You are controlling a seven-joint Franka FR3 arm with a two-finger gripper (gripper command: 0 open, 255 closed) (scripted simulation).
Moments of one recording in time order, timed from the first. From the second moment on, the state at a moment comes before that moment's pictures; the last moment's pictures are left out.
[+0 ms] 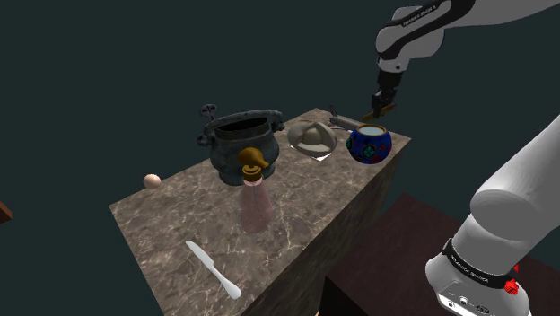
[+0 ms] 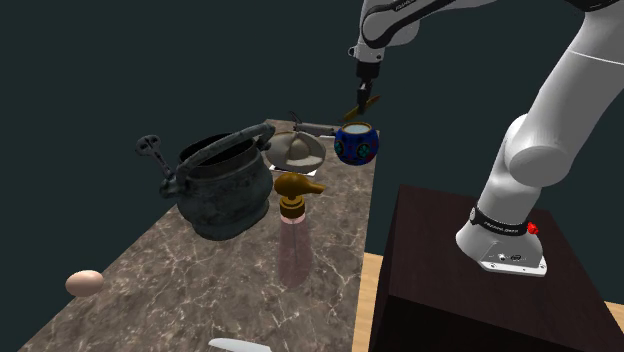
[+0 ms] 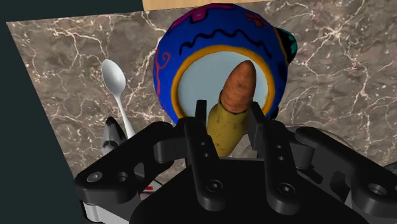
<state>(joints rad) -0.23 -0.15 -0.31 -2.20 -0.02 2.08 -0.51</state>
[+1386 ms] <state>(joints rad) -0.23 -0.08 -0.32 -2.28 0.00 2.22 -0.53</state>
